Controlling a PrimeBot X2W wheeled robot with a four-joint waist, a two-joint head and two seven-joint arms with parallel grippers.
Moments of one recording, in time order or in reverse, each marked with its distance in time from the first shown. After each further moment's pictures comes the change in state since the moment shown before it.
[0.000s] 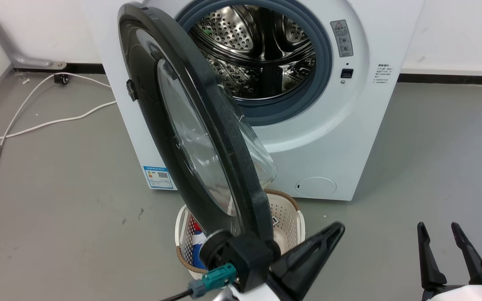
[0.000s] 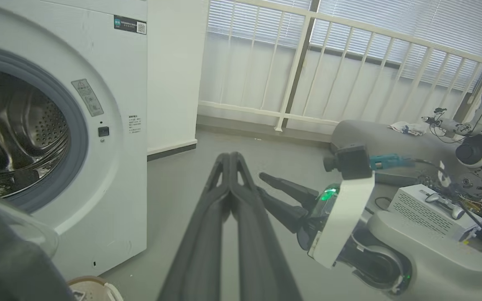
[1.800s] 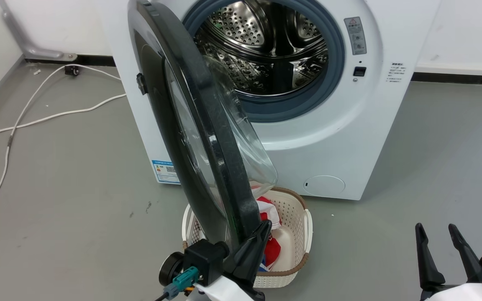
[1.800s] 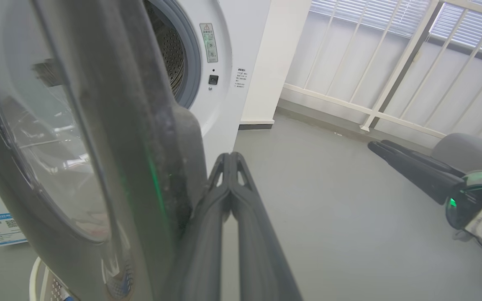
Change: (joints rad) left arm 0.052 0.025 0.101 0.359 0.028 0.141 -0.266; right arm -0.006 0.000 0.001 0.012 0.026 0.000 0.026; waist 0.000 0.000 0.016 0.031
